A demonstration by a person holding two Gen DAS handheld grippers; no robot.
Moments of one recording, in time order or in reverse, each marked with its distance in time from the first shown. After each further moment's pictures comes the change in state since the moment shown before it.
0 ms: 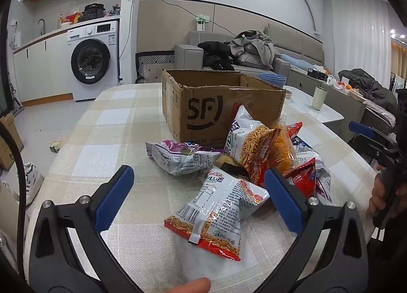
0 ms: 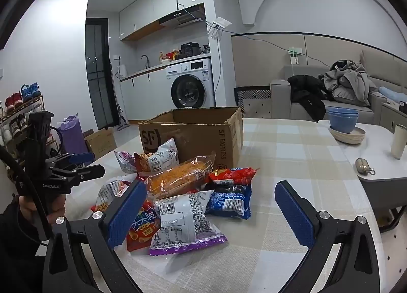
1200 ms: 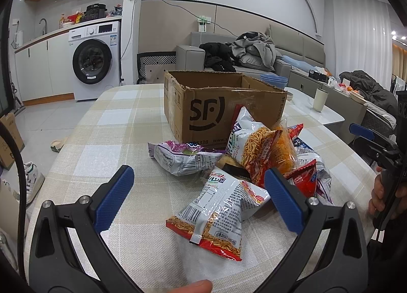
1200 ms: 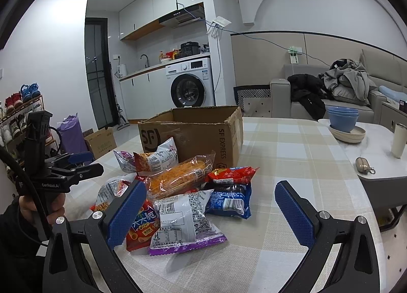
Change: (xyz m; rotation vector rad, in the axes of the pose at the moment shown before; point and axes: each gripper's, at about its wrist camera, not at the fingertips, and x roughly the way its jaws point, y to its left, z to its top) left arm -0.002 -0.001 0.000 -0.003 -0.018 0.000; right arm 0.000 0.000 0.000 0.007 0.003 0.007
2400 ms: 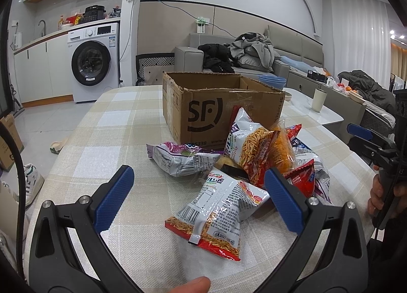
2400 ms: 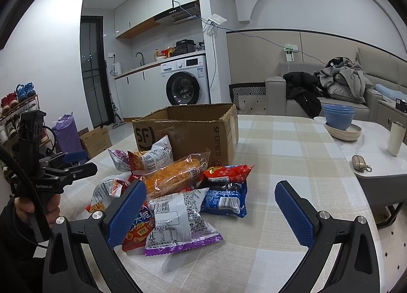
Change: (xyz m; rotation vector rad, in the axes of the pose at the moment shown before) left arm -0.001 0.003 0.002 0.004 -0.004 -0.008; right arm -0.003 -0.004 0.000 0.004 0.018 -0.031
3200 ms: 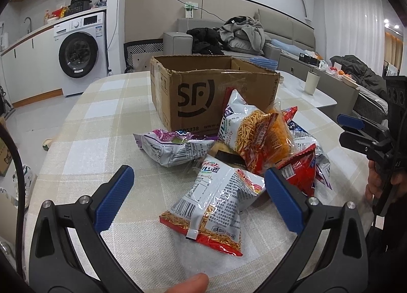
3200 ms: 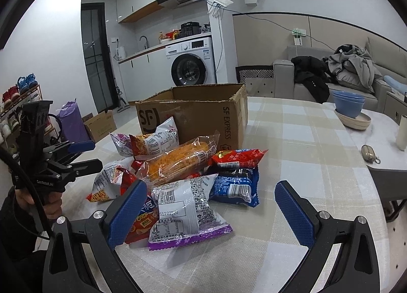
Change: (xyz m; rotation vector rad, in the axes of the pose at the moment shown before) left arm 0.020 -0.001 -0.001 0.049 0.099 -0.050; right arm 0.027 0.007 0.000 -0.005 0.121 0.043
